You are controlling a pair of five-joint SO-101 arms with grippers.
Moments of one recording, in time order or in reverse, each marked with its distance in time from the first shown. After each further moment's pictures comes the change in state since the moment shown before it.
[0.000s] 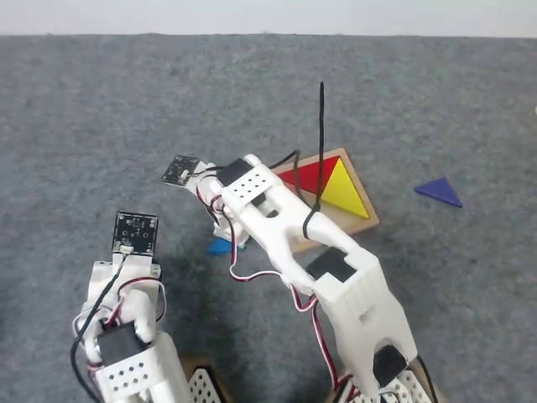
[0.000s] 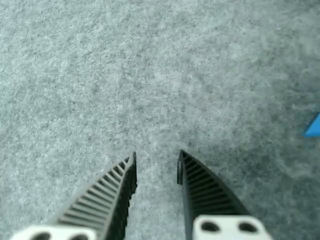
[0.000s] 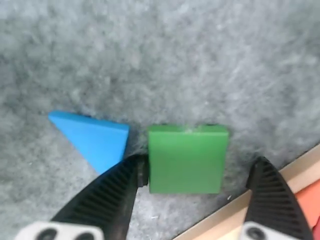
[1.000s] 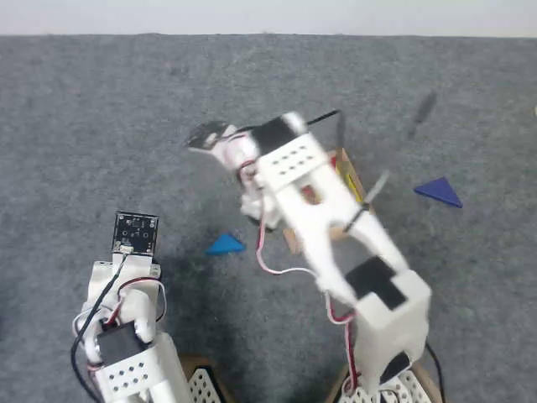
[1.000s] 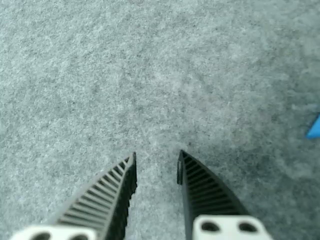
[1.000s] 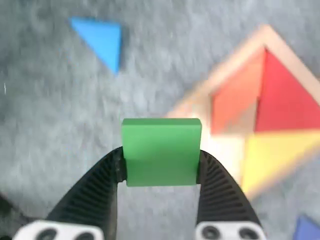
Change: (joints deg) left arm 0.0 0.0 0.0 0.0 0.0; right arm 9.7 -22.5 -3.2 26.3 5.1
